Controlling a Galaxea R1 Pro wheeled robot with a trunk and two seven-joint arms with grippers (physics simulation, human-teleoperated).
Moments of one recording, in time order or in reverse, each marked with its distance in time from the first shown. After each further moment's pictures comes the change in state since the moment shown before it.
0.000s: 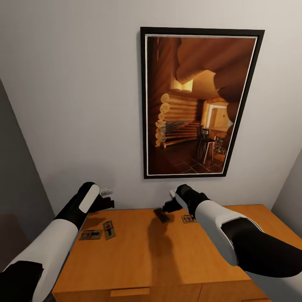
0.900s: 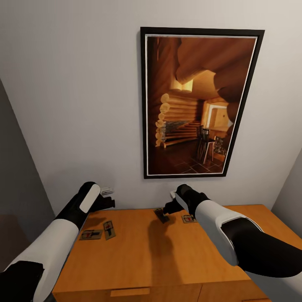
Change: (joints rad) left arm 0.000 -0.006 0.000 -0.005 -0.001 -0.003 0.000; right arm 0.000 0.000 0.001 -0.002 0.002 0.045 -0.003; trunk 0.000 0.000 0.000
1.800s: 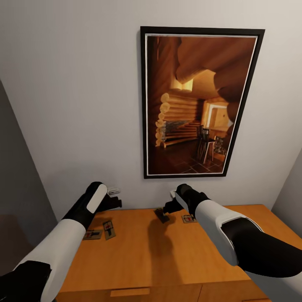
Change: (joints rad) left arm 0.000 -0.058 -0.002 -0.002 -0.010 -0.003 0.006; right arm 0.000 0.000 -0.001 -0.008 -0.001 0.003 -0.002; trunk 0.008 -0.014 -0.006
